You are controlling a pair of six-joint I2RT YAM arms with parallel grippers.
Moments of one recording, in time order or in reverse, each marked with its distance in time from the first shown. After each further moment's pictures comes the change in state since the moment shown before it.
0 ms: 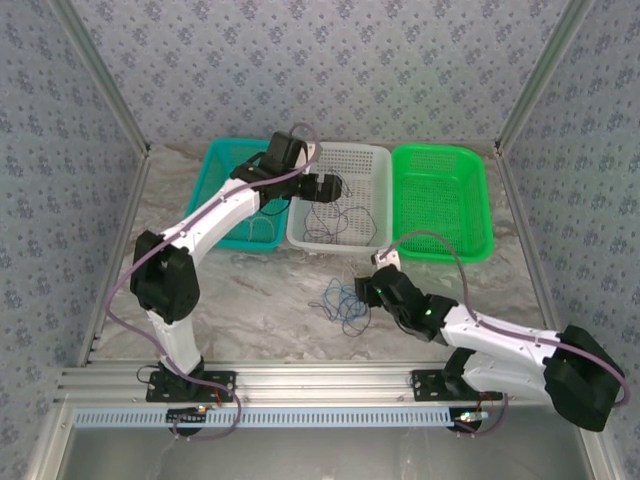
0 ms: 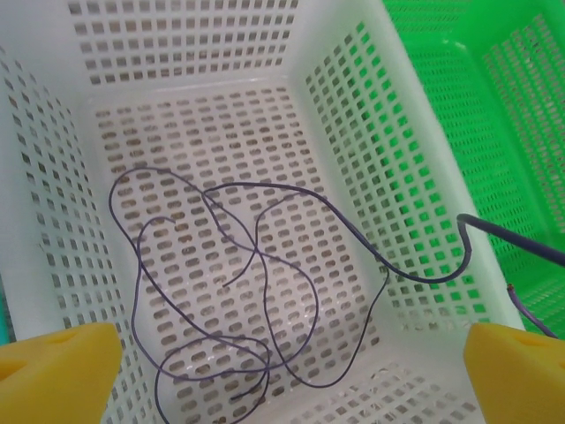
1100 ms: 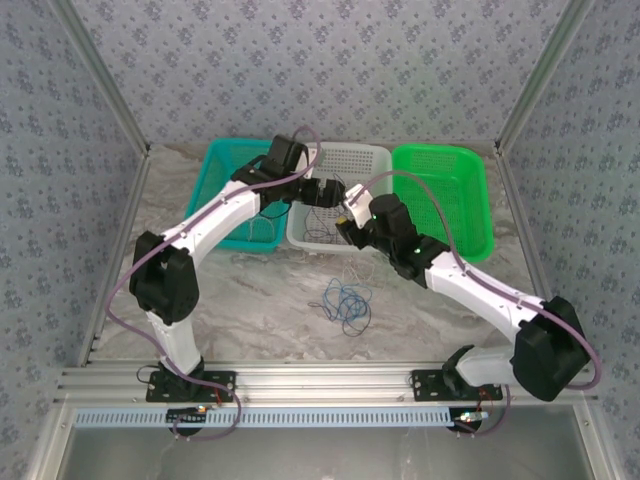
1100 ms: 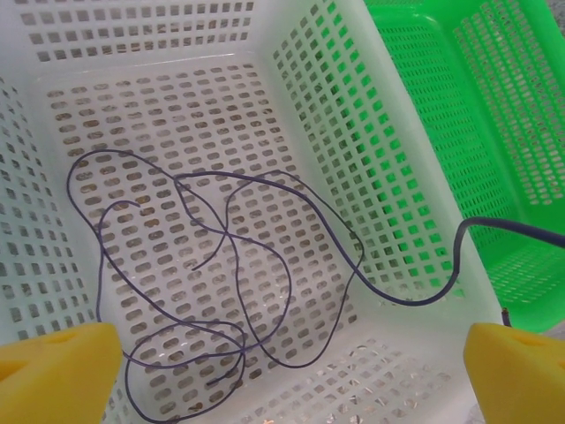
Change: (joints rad) left arm -0.010 -0.008 -0.017 -0.001 0.066 0.011; right arm -0.209 0.295 0.494 0.004 -0.262 -0.642
